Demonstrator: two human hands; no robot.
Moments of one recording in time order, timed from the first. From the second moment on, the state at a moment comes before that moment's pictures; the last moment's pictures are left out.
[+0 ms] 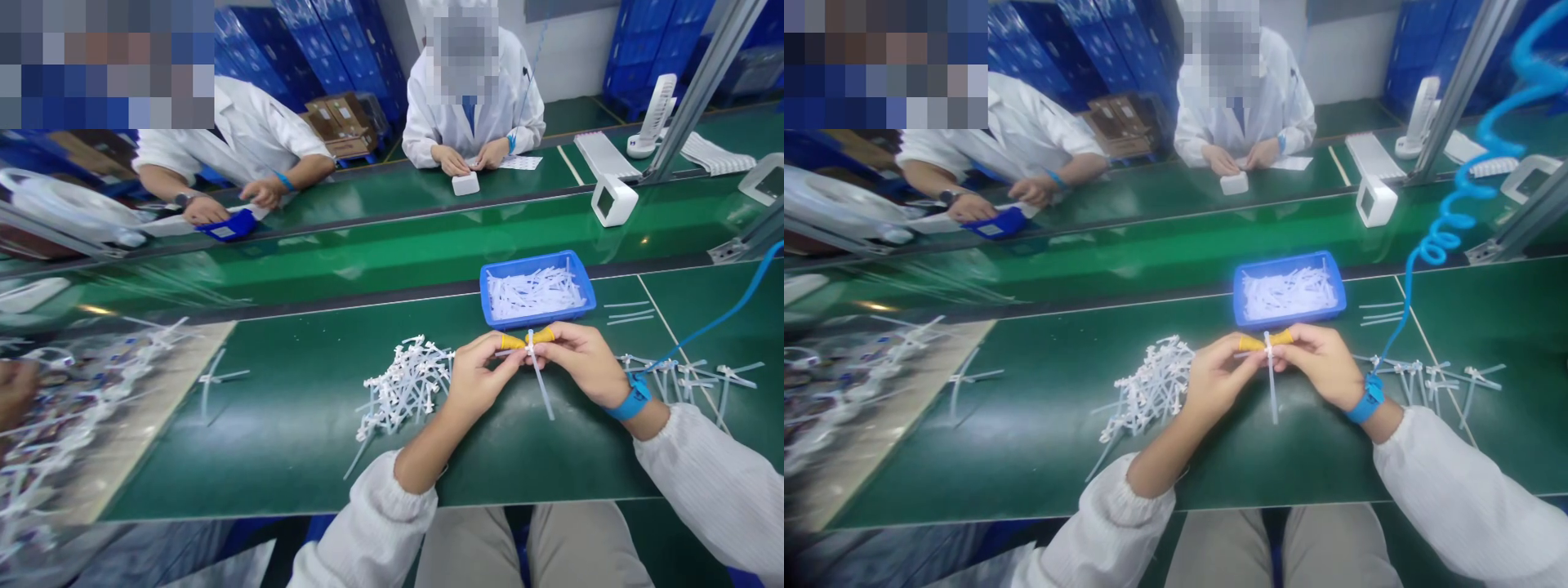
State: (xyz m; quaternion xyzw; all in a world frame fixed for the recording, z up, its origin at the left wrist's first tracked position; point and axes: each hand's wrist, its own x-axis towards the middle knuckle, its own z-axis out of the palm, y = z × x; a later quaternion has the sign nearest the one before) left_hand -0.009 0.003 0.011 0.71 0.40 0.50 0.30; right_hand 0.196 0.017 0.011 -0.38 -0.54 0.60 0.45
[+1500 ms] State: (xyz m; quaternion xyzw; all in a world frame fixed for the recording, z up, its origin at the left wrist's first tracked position) left_hand -0.009 0.014 -0.009 0.80 0.38 0.30 0.35; right_hand 0.331 0.051 0.069 -0.53 -0.79 0.29 0.11
